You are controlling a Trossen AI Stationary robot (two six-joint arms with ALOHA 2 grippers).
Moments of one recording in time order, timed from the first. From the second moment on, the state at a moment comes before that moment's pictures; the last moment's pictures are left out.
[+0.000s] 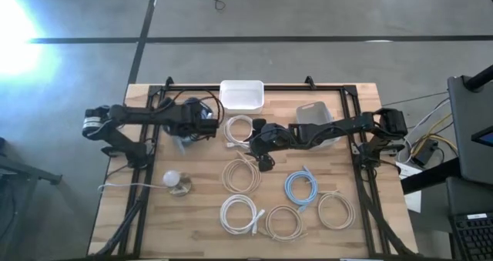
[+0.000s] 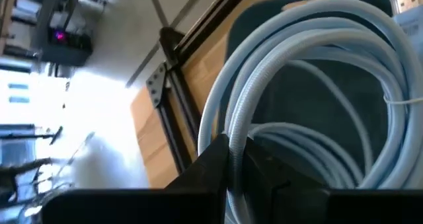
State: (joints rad) left arm 0.17 1.46 1.15 -1.47 -0.77 -0.85; right arm -0.01 1.71 1.09 0.00 0.08 -0.31
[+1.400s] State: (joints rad) left arm 0.39 1.46 1.07 -1.27 -0.71 -0.51; right arm -0.01 1.71 1.09 0.00 0.08 -0.32
